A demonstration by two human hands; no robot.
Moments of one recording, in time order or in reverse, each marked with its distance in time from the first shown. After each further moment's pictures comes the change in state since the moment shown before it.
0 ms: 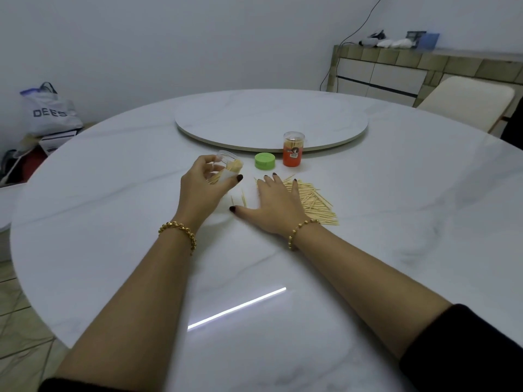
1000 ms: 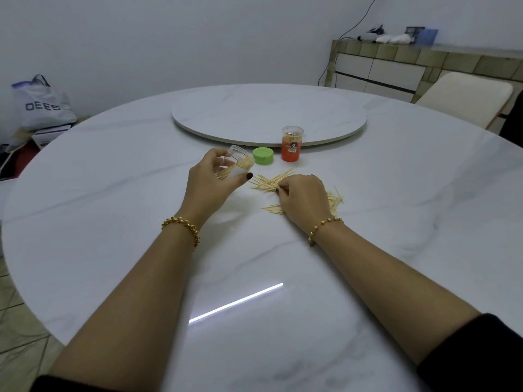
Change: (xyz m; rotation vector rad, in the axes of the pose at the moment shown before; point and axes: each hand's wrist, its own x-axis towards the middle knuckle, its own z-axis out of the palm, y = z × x) left_hand -0.006 0.009 0.008 0.025 -0.075 0.057; right_hand -0.008 0.041 -0.005 0.073 0.270 0.069
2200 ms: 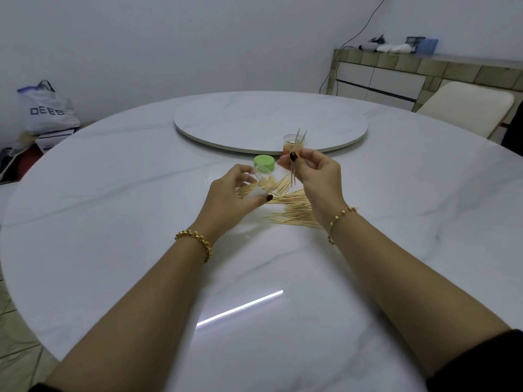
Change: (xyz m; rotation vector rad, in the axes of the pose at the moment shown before) left_hand -0.009 0.003 0.022 0.041 -0.155 0.098; right_hand 0.014 -0.010 -0.045 1.422 0.156 0.344
